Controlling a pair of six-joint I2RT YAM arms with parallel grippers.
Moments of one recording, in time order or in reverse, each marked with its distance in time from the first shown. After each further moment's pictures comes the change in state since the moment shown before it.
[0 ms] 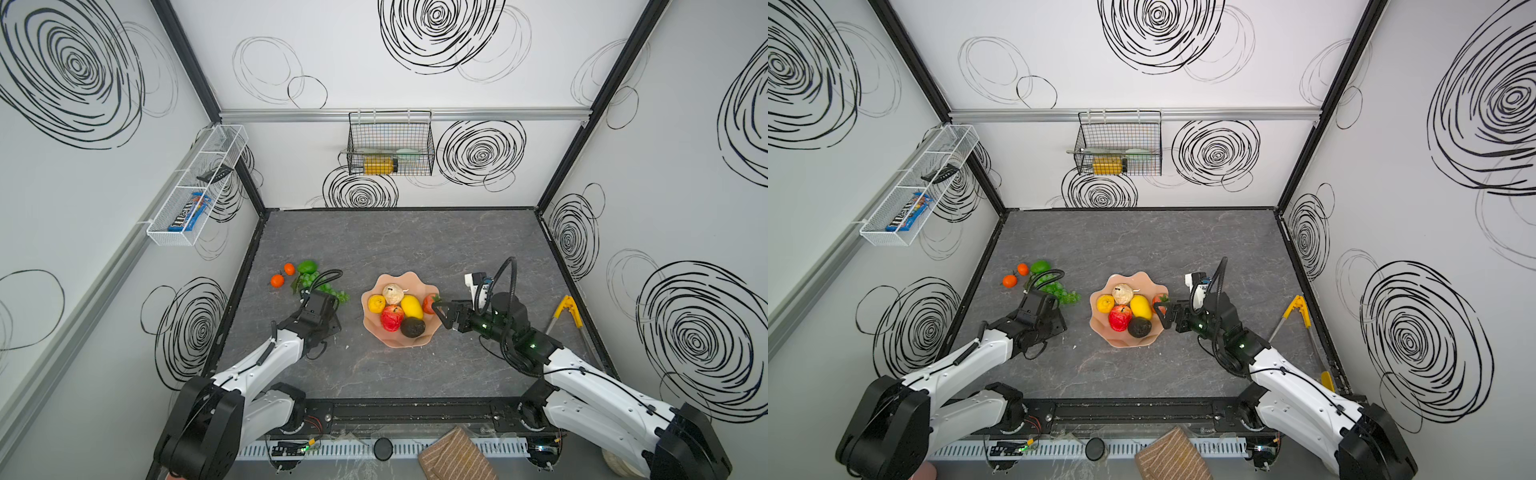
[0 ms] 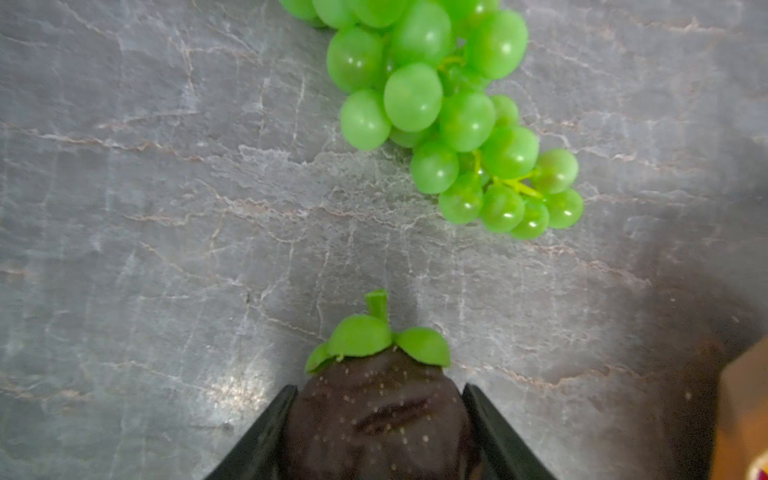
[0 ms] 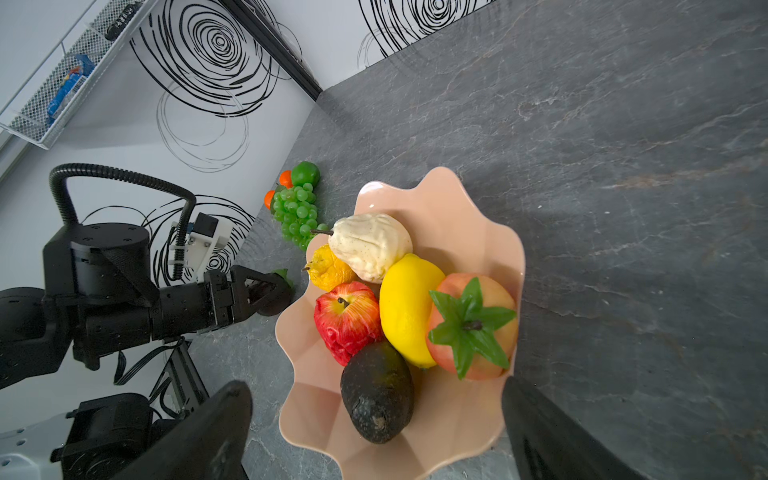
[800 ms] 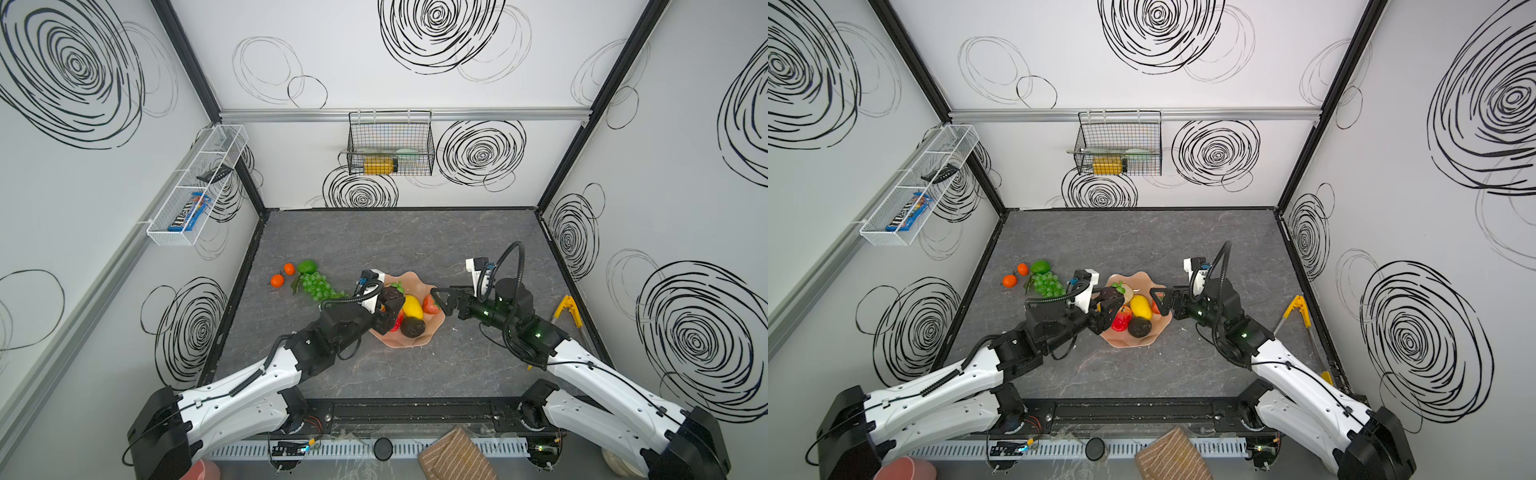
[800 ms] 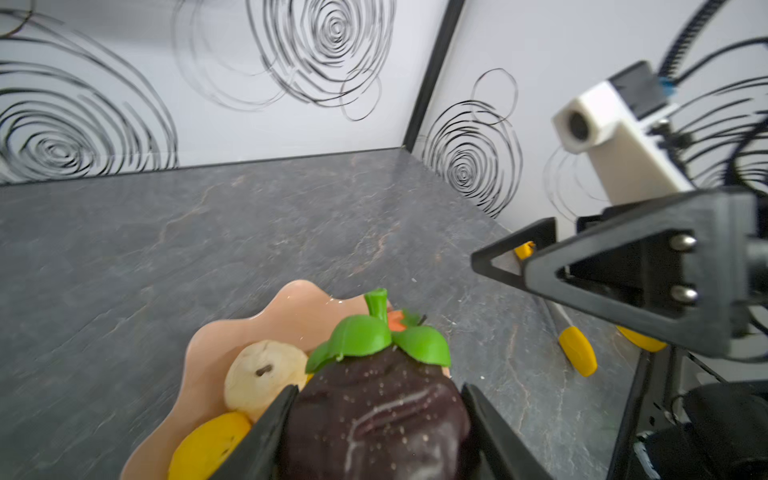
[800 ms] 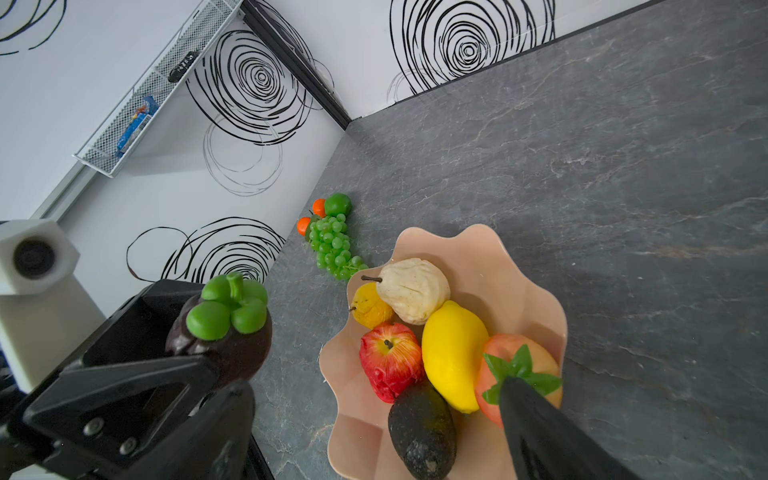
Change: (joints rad) left arm -0.533 -0.155 0.057 0.633 0.112 0.462; right arm -0.006 0.018 0.170 -0.081 -0.042 -0.004
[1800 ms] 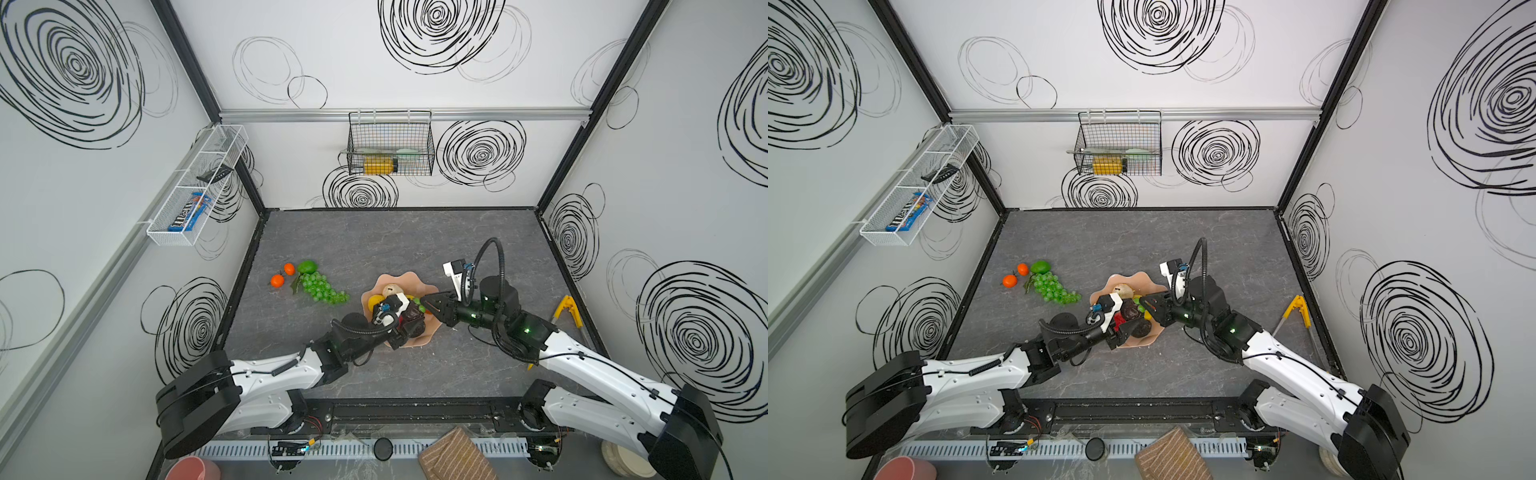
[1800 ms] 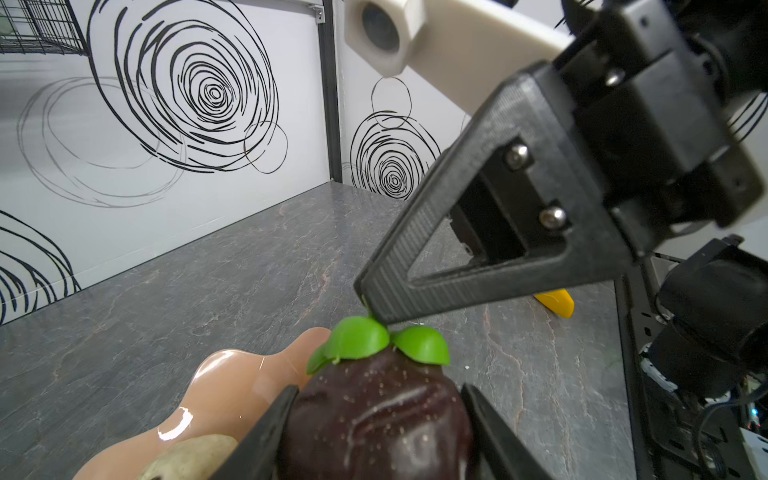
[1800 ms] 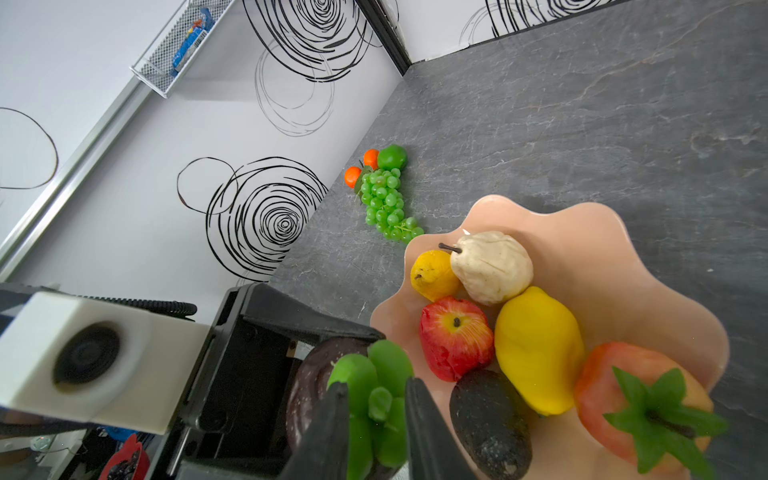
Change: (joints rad) left arm -0.086 0.229 -0.151 0.493 0.114 0.276; right arm 0.130 0.099 0.076 -0.006 -0.061 -0.053
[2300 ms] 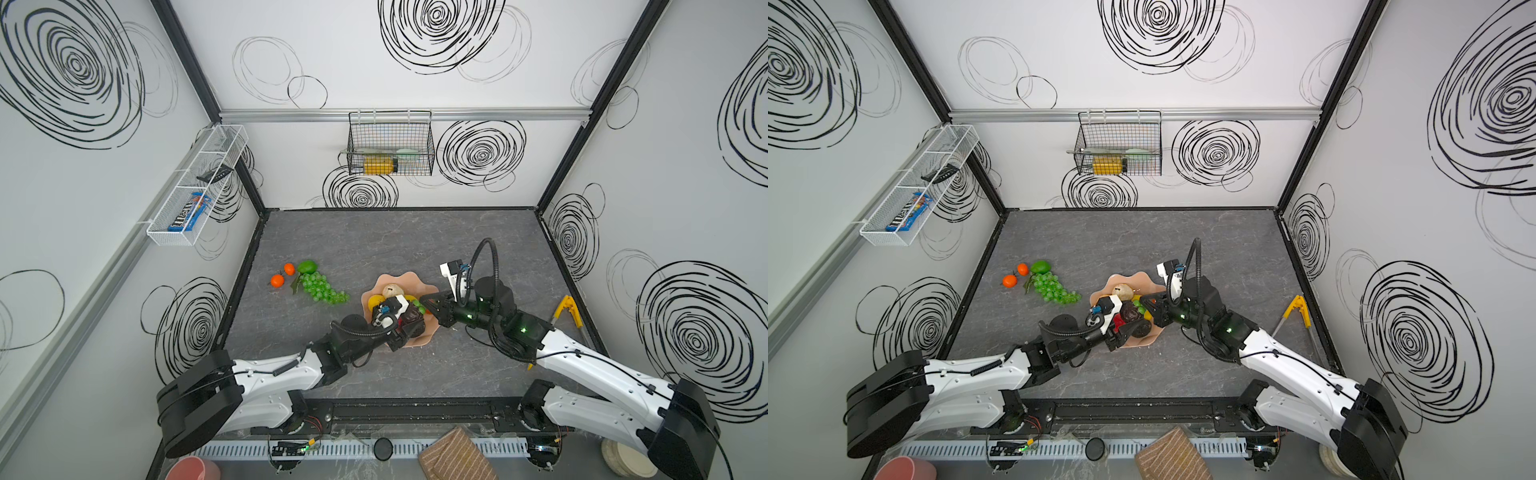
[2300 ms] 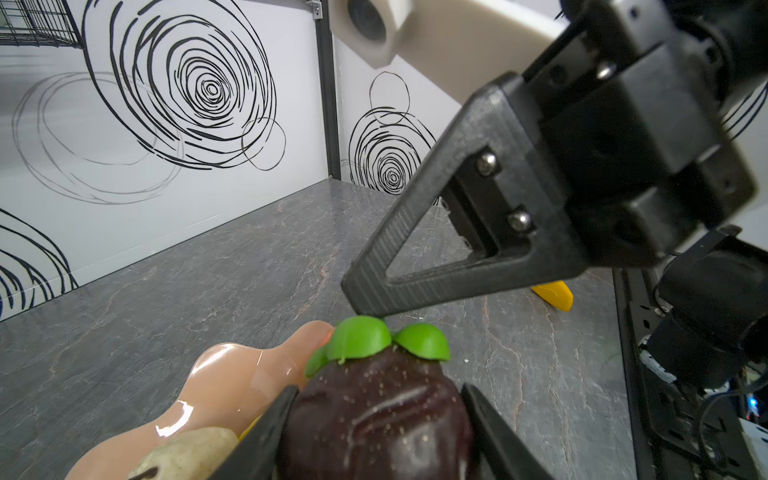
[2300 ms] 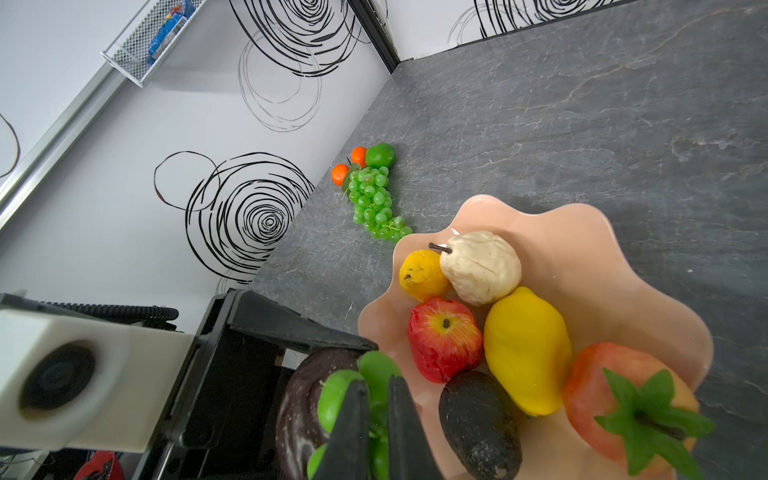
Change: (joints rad) left arm -0.001 0.004 -0.018 0.019 0.000 0.003; right arm 0.035 0.023 0.014 -0.016 0.063 -0.023
